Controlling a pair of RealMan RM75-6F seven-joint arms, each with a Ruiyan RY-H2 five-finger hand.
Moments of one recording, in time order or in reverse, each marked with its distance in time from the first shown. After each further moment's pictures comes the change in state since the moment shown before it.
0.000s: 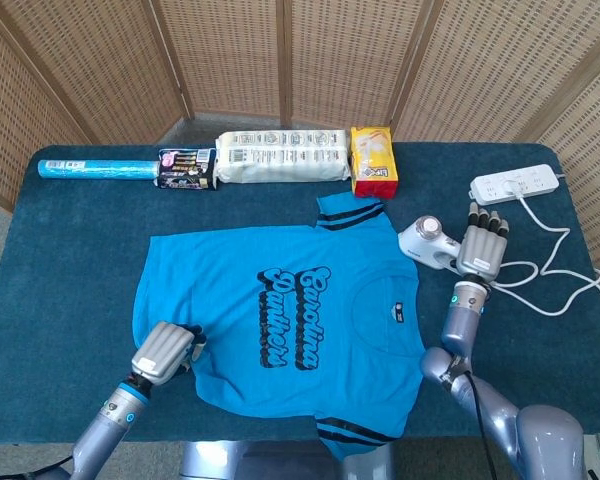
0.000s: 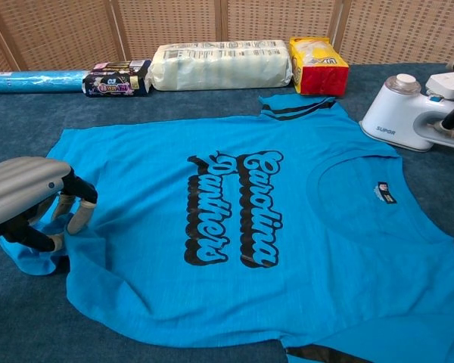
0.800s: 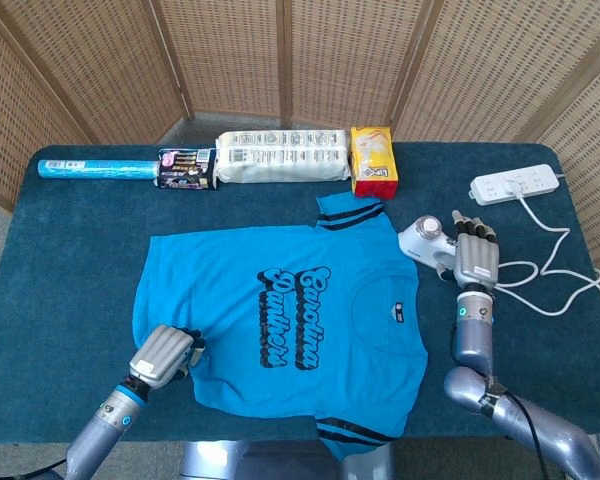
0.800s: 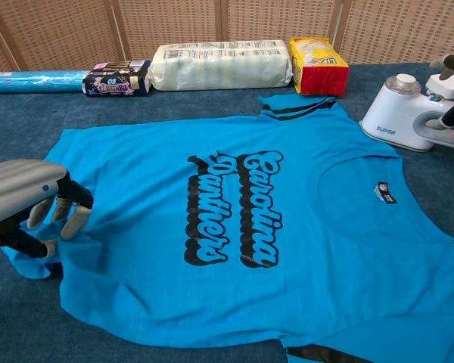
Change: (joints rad) left arm -0.008 0.072 0.012 -0.096 -0.041 -0.046 0.026; right arm -0.147 0.332 -0.032 -0.659 0.066 -0.008 -0.085
